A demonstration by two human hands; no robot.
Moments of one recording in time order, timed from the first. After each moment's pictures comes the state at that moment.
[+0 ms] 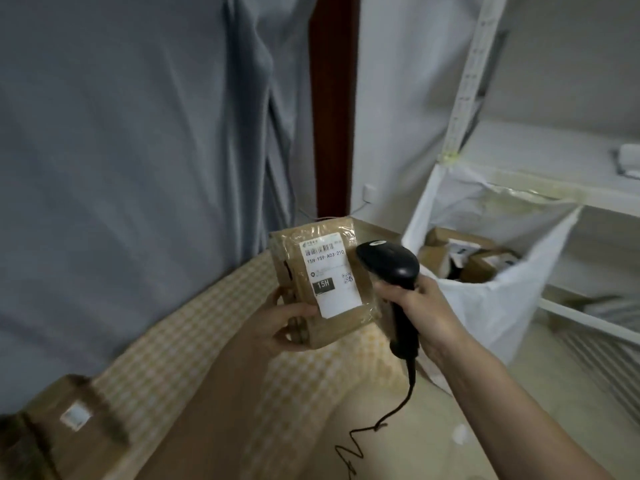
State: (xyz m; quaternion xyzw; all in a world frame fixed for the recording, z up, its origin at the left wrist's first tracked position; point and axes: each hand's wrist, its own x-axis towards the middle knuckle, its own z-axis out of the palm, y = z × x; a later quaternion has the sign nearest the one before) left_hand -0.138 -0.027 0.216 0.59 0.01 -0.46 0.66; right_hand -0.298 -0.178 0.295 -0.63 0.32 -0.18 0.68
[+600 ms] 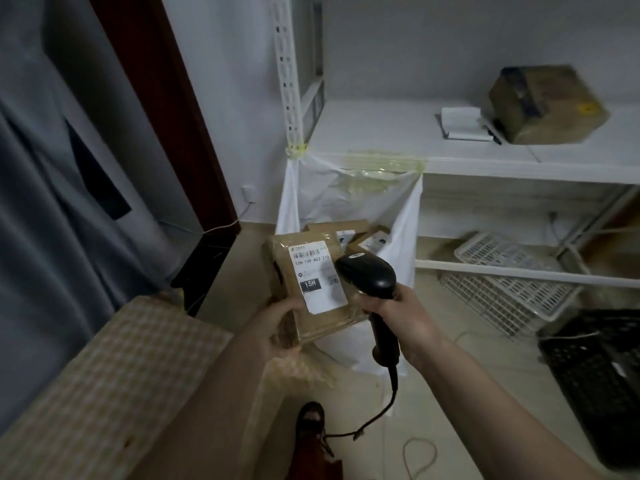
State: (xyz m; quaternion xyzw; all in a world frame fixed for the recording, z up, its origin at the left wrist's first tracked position) left_hand -0.190 -0.314 0.170 0.67 -0.01 -0.55 0.50; right_hand -0.386 -0.389 0.248 -0.55 0.45 -0.23 0.67
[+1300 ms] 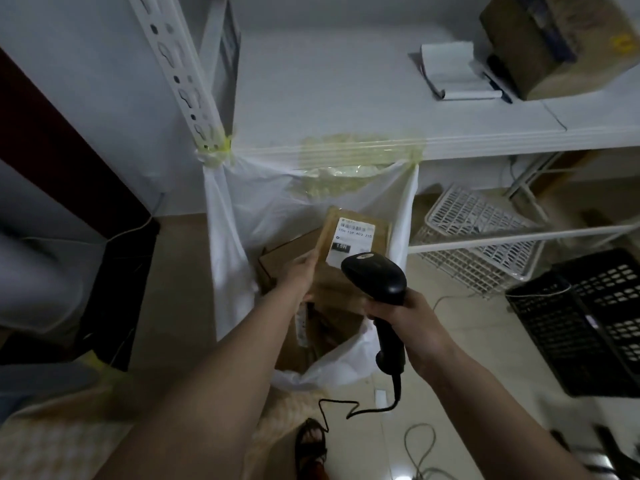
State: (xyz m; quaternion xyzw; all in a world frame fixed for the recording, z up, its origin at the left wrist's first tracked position) left_hand -0.082 -0.659 0.089 0.75 -0.17 -0.55 0.34; right_hand -0.262 -0.612 0.172 -0.44 0.58 -0.25 0.63
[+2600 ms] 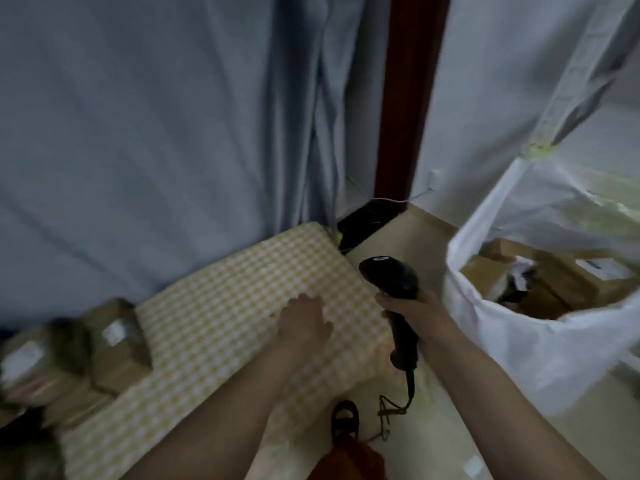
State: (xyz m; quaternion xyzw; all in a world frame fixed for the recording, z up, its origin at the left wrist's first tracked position) left_hand -0.159 -0.126 0.146 0.96 -0.19 -0.20 0.07; right_hand -0.254 -0.290 0.212 -0.62 0.31 0.01 0.72
